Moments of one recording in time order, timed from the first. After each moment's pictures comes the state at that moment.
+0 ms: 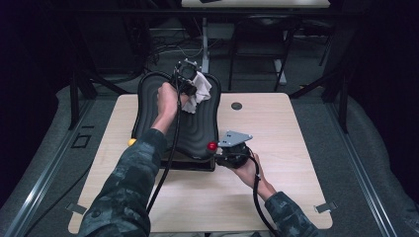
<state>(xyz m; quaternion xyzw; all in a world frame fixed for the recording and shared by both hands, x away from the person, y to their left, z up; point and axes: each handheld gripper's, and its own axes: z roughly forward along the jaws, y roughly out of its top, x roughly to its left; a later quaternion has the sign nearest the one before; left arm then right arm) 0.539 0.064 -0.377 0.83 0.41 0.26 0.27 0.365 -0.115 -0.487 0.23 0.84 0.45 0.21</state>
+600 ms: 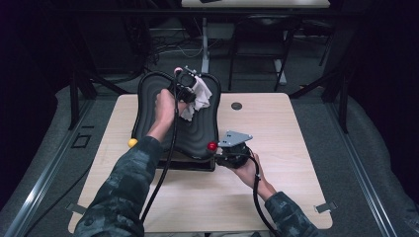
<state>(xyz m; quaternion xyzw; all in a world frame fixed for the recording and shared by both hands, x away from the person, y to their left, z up) 0.514 0.071 -0.392 0.85 0.39 0.25 0.26 0.365 -0.115 -0.488 0.23 0.83 0.45 0.21</state>
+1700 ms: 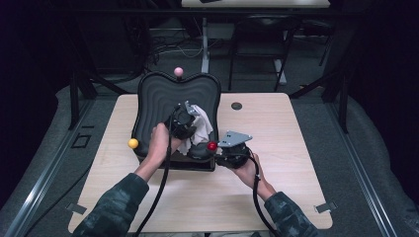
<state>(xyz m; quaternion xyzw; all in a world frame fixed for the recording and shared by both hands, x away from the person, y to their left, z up) 0.424 0.078 -0.441 0.88 0.33 0.21 0.27 0.364 -0.114 -0.488 0.24 0.83 0.45 0.21</state>
